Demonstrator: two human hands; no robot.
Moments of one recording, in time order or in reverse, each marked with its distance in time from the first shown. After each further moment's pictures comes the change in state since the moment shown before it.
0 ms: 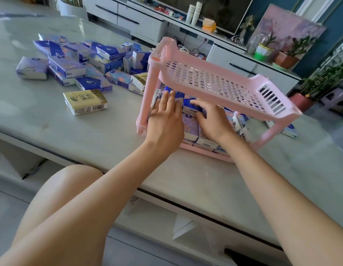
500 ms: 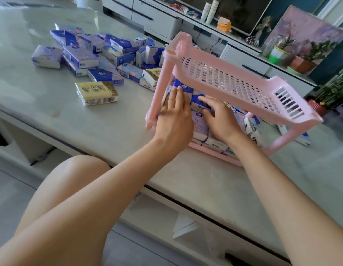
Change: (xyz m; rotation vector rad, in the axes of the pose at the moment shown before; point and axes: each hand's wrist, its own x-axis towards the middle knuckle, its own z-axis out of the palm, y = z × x) left_hand -0.001 0.002 0.001 -0.009 -0.009 -0.039; right_hand 0.006 -0.001 0.005 0.038 -0.023 -0.034
